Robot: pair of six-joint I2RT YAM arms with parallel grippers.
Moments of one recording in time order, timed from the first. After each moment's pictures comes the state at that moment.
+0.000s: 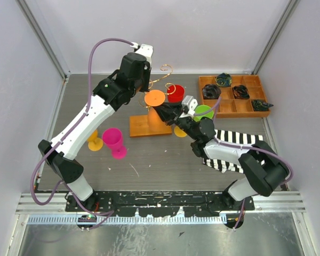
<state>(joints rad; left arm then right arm) -0.70 1.68 1.92 -0.70 -0.38 -0.14 0.68 1.46 0.64 1.34 -0.27 0.14</state>
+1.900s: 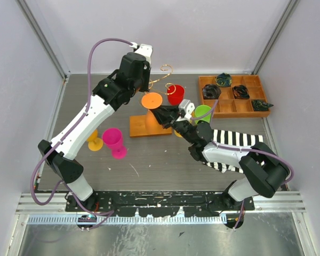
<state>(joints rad) -0.70 1.68 1.92 -0.71 -0.36 -0.16 0.75 1.46 0.63 1.35 -0.19 0.10</state>
